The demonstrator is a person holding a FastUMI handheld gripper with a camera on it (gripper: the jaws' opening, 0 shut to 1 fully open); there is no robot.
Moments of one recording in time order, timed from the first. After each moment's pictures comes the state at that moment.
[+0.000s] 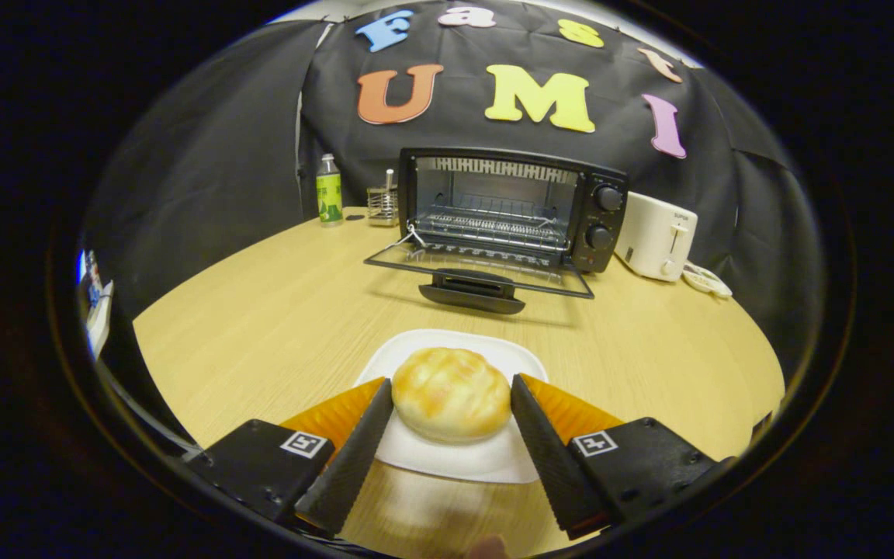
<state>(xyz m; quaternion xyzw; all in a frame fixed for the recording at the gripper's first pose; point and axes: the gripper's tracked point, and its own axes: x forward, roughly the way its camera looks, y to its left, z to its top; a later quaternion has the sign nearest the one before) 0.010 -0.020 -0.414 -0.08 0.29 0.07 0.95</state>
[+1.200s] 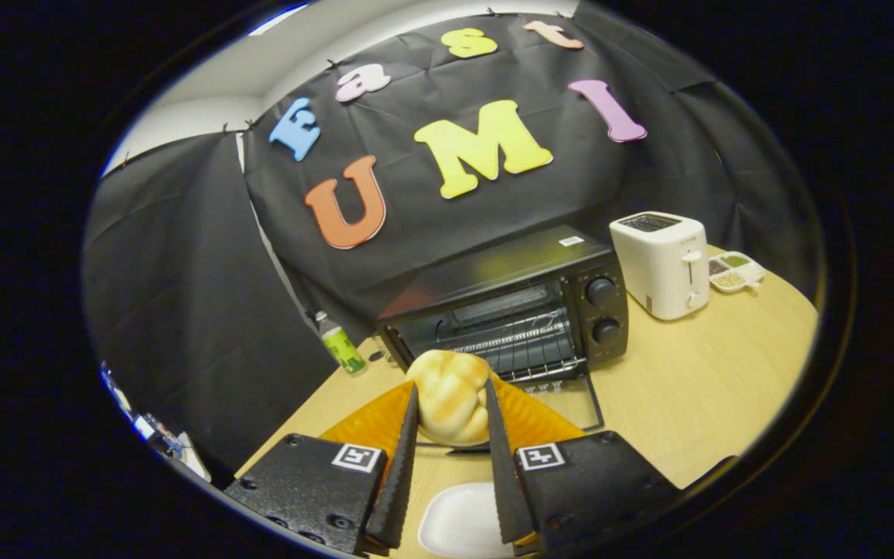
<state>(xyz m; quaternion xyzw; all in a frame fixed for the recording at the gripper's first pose) 0.145 -0.031 -0.254 0.15 0.18 0.10 0.97</state>
